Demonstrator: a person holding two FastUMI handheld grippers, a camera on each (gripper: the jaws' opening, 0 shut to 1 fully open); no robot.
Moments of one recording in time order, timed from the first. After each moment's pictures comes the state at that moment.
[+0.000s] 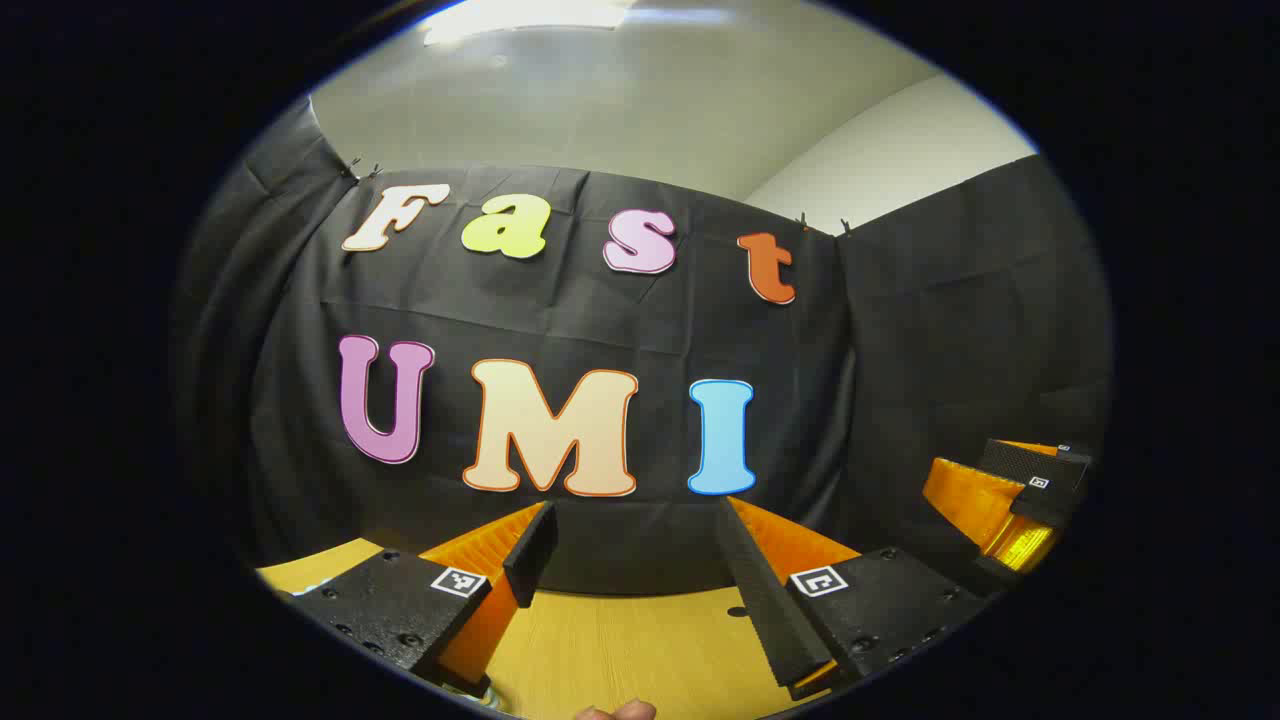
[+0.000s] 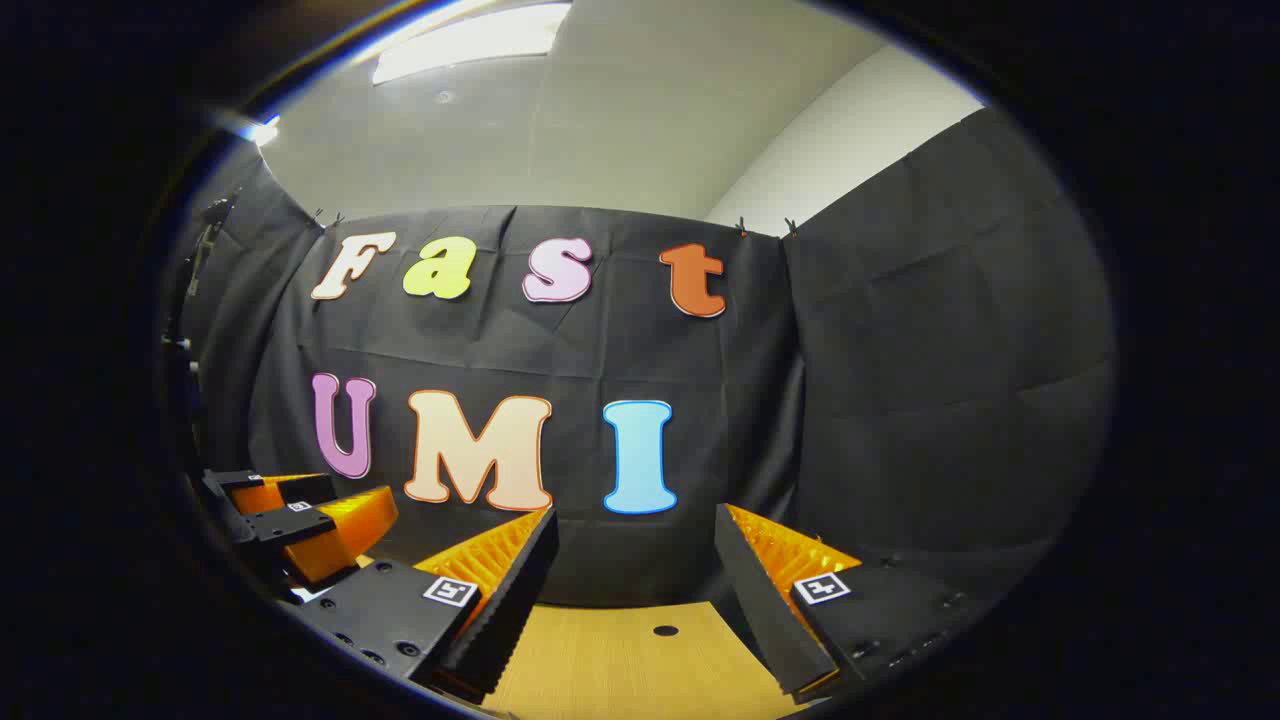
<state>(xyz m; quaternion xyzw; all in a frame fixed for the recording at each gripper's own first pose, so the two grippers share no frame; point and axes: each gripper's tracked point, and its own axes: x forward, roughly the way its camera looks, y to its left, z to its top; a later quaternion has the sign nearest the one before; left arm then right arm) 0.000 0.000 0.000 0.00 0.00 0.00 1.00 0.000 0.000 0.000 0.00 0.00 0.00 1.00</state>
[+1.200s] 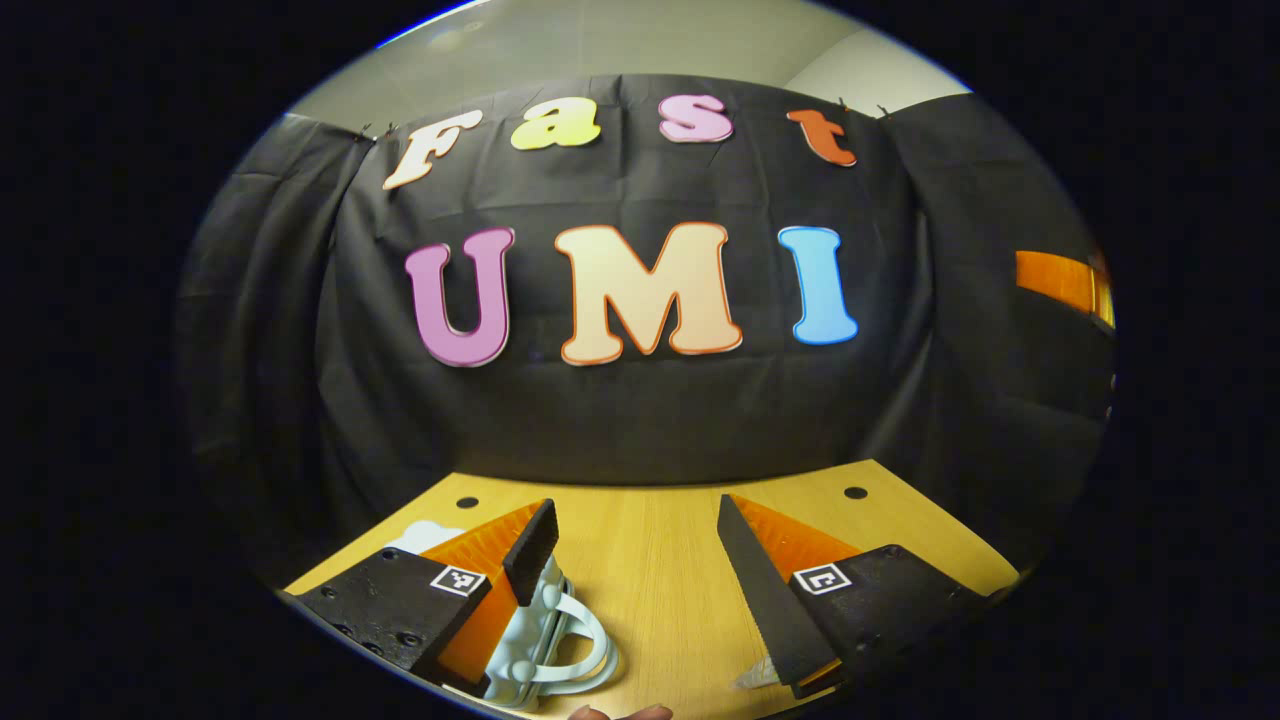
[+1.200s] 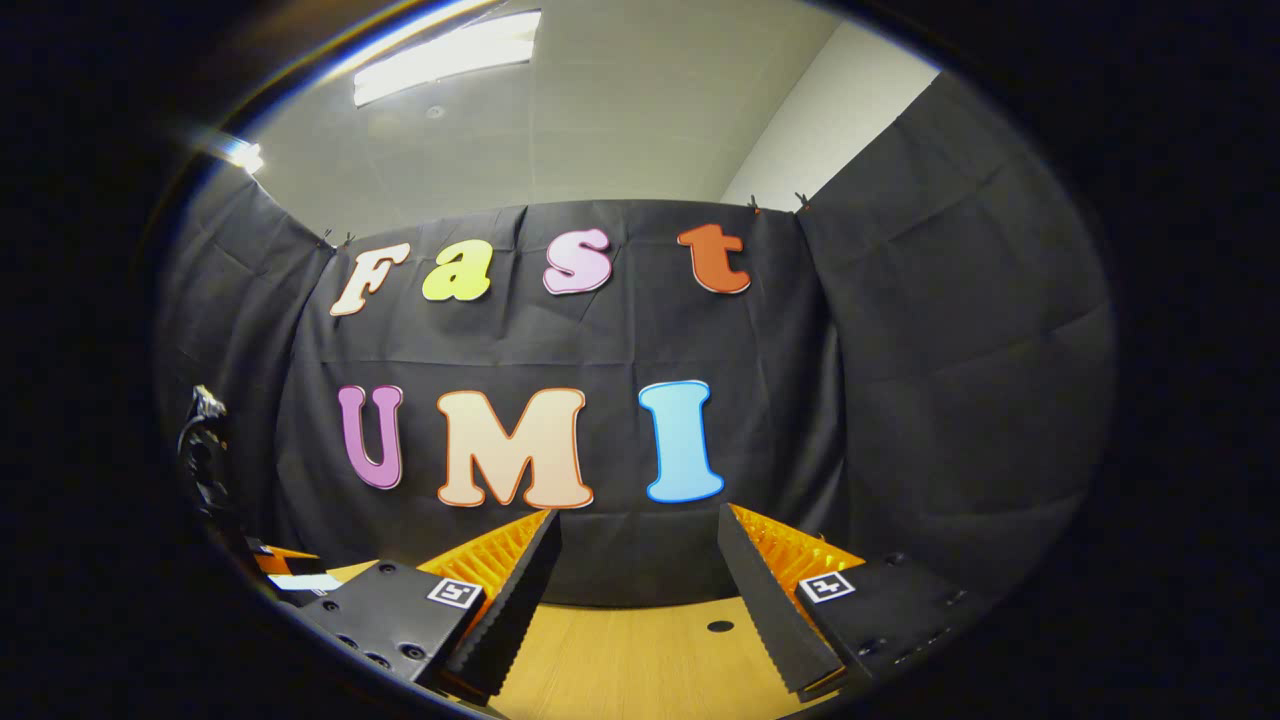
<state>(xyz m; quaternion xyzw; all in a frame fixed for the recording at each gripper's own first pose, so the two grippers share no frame) -0.045 0.126 -0.164 0.06 0.19 0.10 0.98 0.020 0.042 -0.059 0.05 0.02 0.05 1.00</state>
